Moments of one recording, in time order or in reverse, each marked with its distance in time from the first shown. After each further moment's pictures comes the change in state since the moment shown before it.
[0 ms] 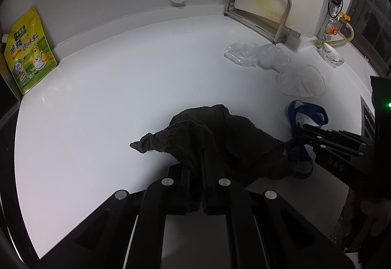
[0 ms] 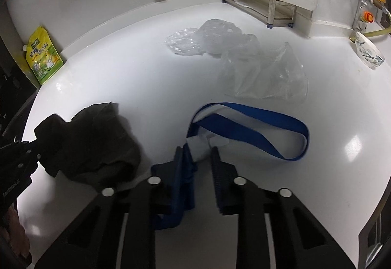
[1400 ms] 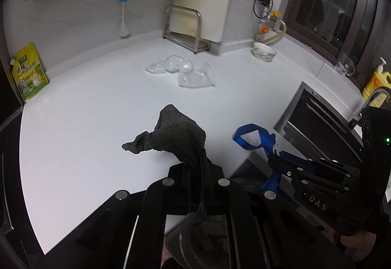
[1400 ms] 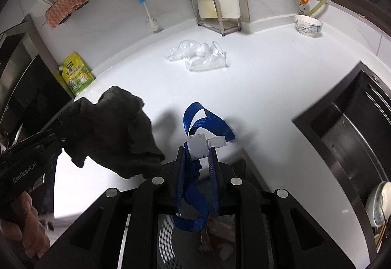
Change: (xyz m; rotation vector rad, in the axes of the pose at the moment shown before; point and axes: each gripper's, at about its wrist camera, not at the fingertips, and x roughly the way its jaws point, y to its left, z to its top) left arm -0.144 -0.147 -0.091 0.102 -0.112 -0.117; right arm -0.188 -0.047 -0.149 0.119 -0.115 0.059
